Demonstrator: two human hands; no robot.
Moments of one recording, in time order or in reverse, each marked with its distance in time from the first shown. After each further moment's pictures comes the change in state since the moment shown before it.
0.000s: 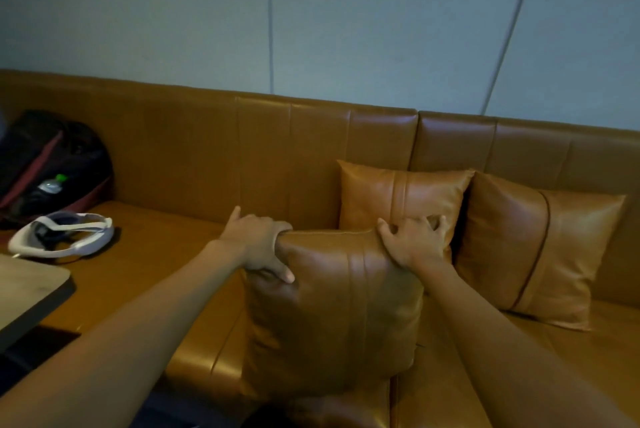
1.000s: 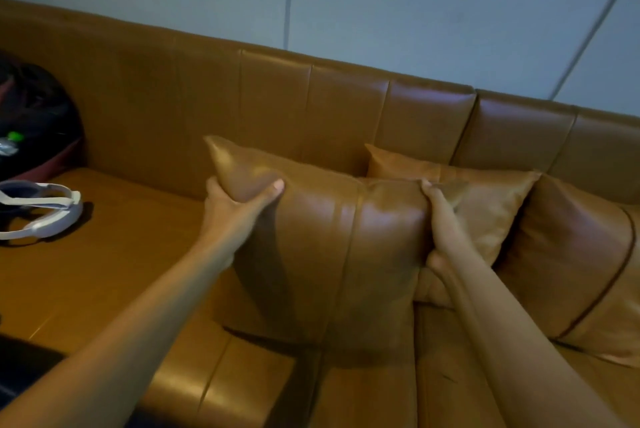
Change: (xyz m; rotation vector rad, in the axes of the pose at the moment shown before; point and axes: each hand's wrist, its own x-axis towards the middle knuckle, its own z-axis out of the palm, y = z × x) left_hand 0.077 -0.074 0.039 -1.570 0.521 -0.526; right_hand 0.071 -0.063 0.025 1.445 -0.060 0.562
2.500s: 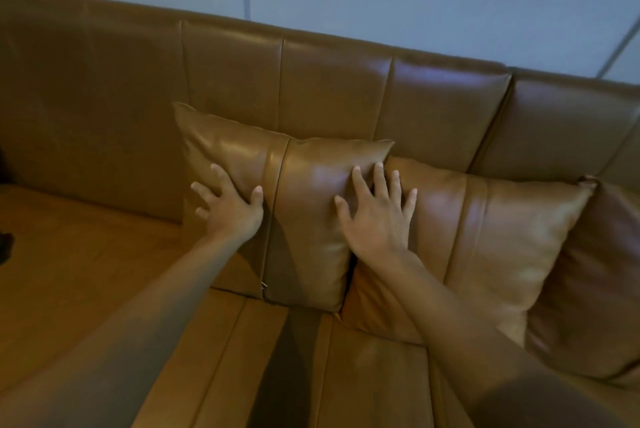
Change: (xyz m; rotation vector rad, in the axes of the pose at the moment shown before) left_hand 0.184 -0.034 0.105 0.606 -0.009 -0.004; right_hand 0.137 0.039 0.106 -1.398 -0.002 -0.660
